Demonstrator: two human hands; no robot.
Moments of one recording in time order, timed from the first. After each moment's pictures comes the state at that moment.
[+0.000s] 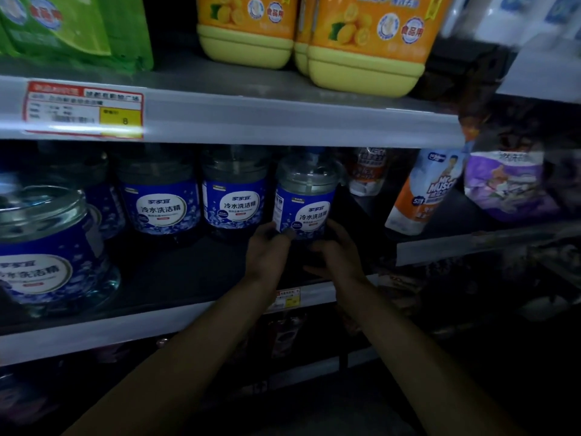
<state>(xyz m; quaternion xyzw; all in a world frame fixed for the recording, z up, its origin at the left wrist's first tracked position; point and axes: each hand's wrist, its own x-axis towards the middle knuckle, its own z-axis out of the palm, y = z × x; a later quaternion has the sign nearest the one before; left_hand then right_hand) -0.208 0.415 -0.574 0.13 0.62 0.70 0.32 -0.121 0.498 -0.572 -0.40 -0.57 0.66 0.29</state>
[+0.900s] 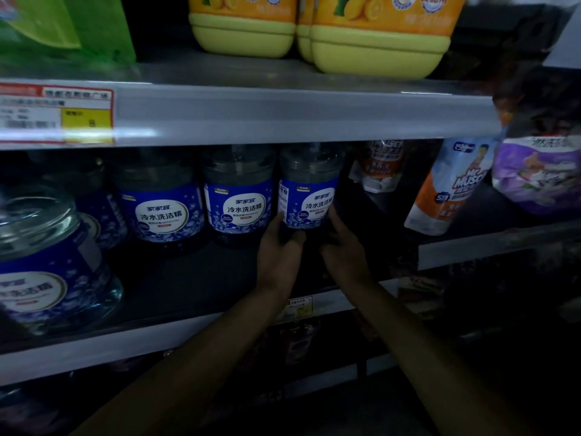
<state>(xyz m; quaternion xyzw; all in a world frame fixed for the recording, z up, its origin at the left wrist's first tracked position) -0.220 0.438 -0.596 0.22 0.64 0.70 0.25 -0.141 0.526 -0.599 -0.37 -0.73 0.50 0.28</state>
